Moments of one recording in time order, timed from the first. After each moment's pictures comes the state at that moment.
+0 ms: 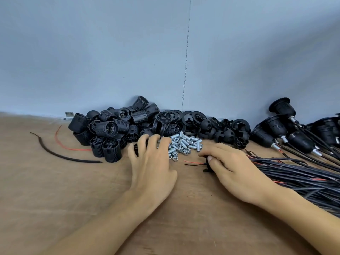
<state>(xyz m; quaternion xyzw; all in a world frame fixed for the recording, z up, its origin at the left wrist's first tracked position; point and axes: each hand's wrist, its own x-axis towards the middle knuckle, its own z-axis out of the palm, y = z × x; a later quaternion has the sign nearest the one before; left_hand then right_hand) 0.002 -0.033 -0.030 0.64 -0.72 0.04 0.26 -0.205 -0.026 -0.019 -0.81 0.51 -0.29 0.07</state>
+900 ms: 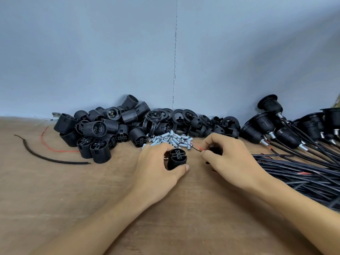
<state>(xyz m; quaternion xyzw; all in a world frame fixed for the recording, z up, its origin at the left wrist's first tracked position) -0.009 -0.034 -0.036 0.53 -0.74 -0.11 0.40 -0.208 -0.027 -0.004 -0.72 0.56 -0.38 0.16</state>
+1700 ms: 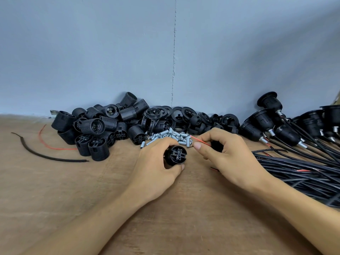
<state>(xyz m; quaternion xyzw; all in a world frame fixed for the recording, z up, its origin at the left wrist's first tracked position) -0.006 -0.036 -0.035 0.47 -0.76 -0.14 0.43 -0.204 -0.022 -0.004 -0.73 0.49 -0.44 0.18</state>
